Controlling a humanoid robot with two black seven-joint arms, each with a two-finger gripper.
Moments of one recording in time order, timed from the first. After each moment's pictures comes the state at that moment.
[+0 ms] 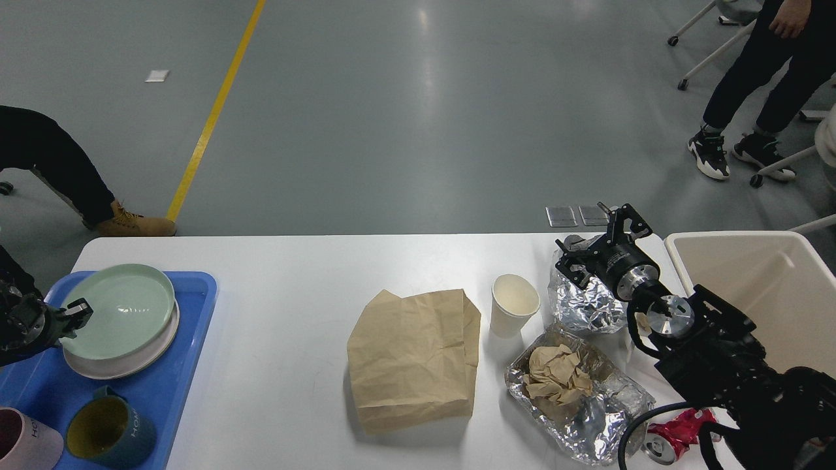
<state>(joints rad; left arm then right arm) -0.94 0.47 1.08 -0.19 -0.22 -0.44 0.15 0.77 -0.07 0.81 0.13 0.12 0.48 0.01</state>
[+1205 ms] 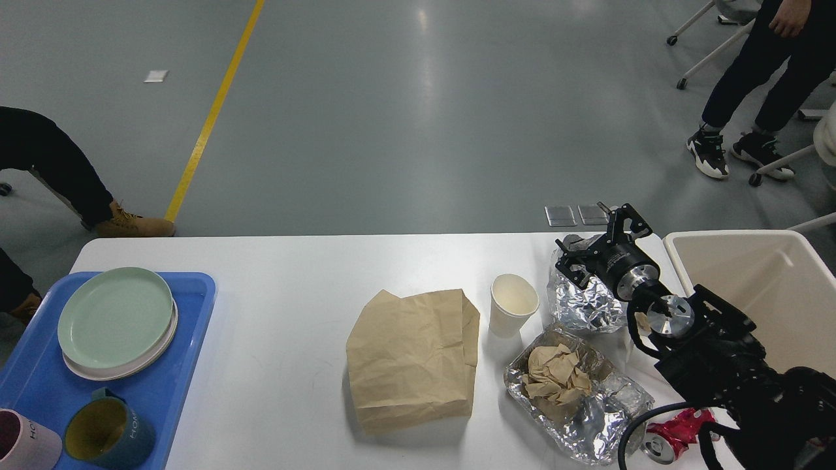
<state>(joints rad) -1.64 0.82 1.03 -0.45 -0.21 -0.74 0.60 0.77 -0.07 0.81 0.13 0.12 0.48 0.01</state>
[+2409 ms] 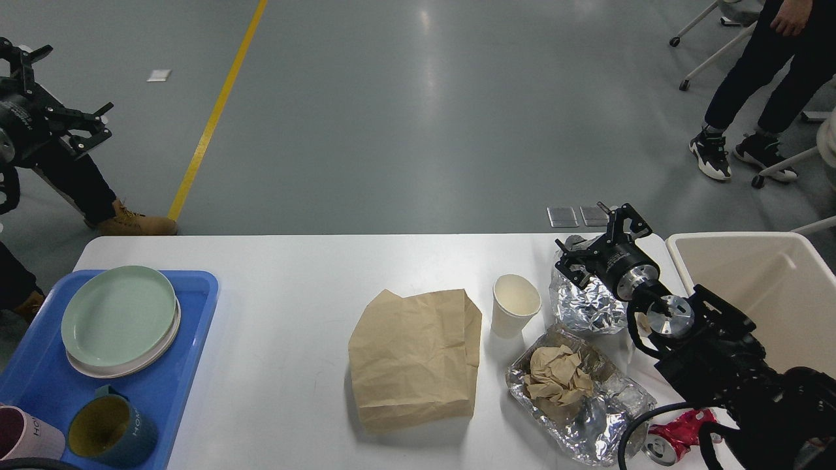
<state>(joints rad) -1.01 0.61 -0.88 -0.39 -0.24 -0.35 0.31 0.77 -0.07 0.81 0.14 0.12 0.48 0.01</state>
